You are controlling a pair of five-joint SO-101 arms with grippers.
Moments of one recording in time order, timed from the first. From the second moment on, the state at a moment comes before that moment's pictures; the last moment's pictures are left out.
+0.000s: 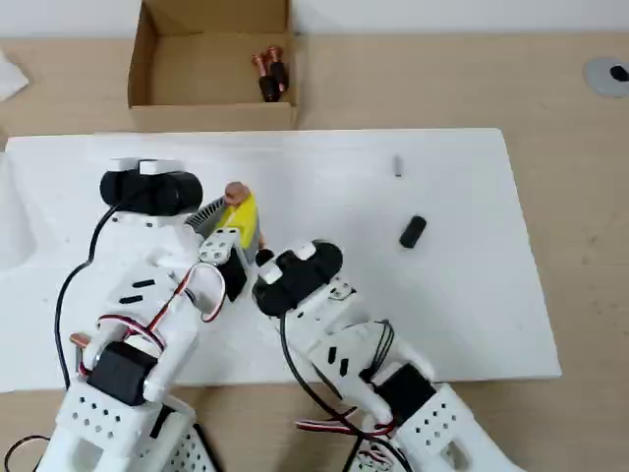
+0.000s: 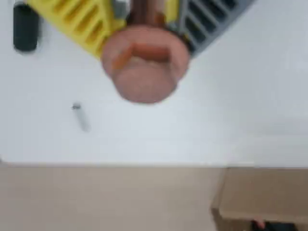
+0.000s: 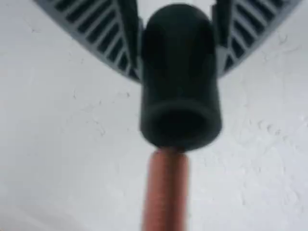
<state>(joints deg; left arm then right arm) 21.6 -77.4 66.1 35.7 10.6 -43.3 -89.2 94.1 29.0 -5.3</state>
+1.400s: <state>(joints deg) 23.4 -77.7 63.3 41.2 11.1 -43.3 -89.2 94.1 29.0 -5.3</state>
